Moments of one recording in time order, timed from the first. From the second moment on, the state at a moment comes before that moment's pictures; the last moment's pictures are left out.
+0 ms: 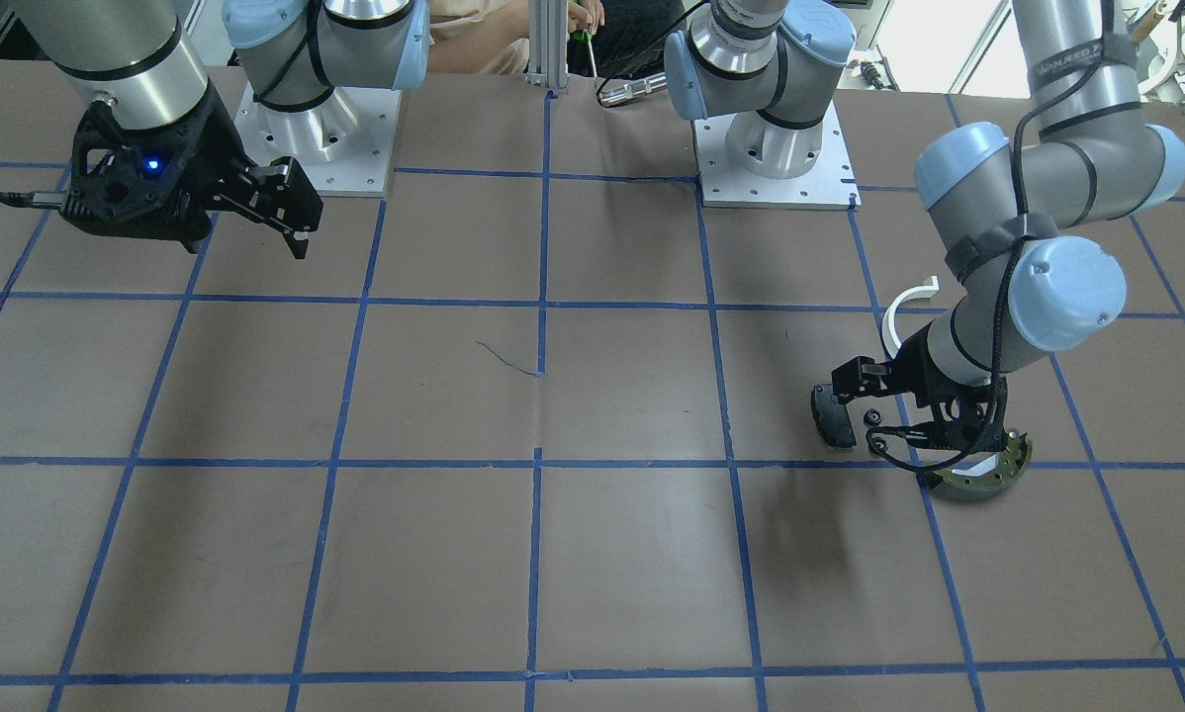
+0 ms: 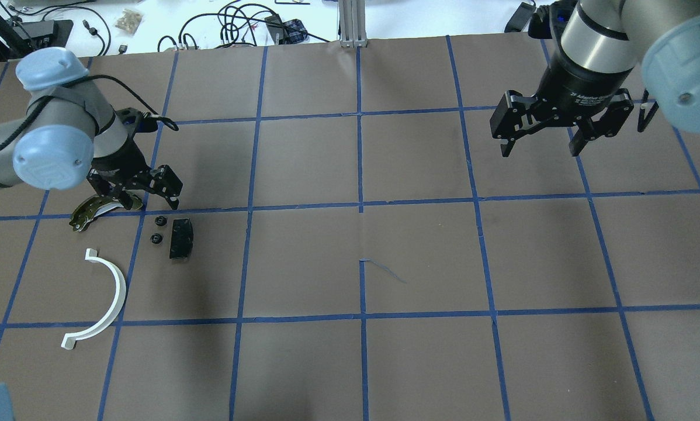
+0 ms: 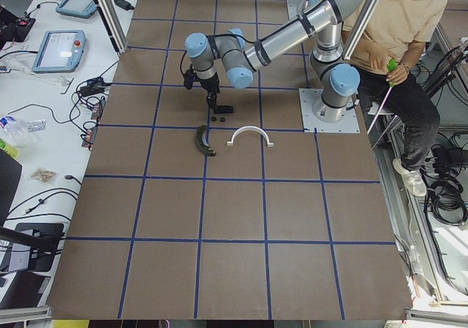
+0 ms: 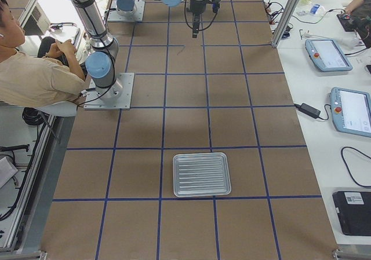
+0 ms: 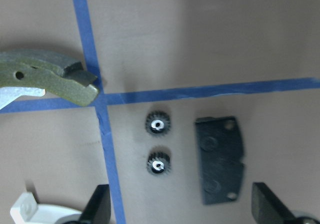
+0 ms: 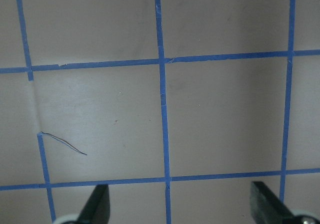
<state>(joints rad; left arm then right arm) -1.36 -1.82 -1.74 -1.35 1.61 0.23 1.55 -1.60 1.63 -1.57 -1.57 0.02</state>
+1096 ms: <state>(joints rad) -1.66 -1.61 -1.47 -1.63 1.60 -0.04 1.55 -1.60 1.63 -1.57 -1.57 0.02</state>
